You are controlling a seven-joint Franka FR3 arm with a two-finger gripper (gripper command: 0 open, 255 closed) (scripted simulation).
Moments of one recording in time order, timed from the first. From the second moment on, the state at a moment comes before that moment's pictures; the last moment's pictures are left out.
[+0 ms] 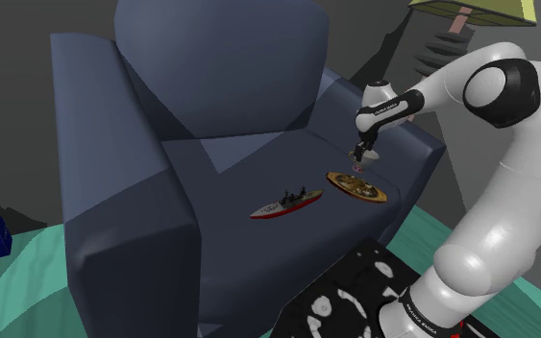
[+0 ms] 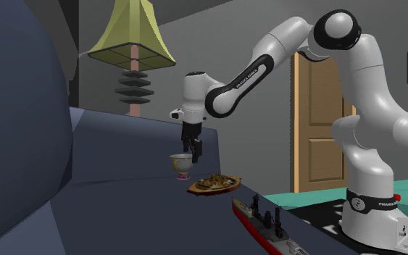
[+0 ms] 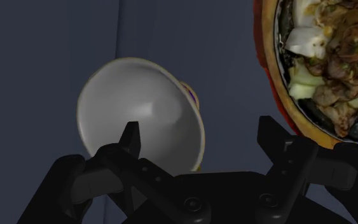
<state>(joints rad) -0.27 0.17 -0.35 -2.06 -0.42 2.35 -0.43</state>
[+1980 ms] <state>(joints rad) -0.28 0.16 -0.35 -2.03 -0.40 2.31 -0.46</state>
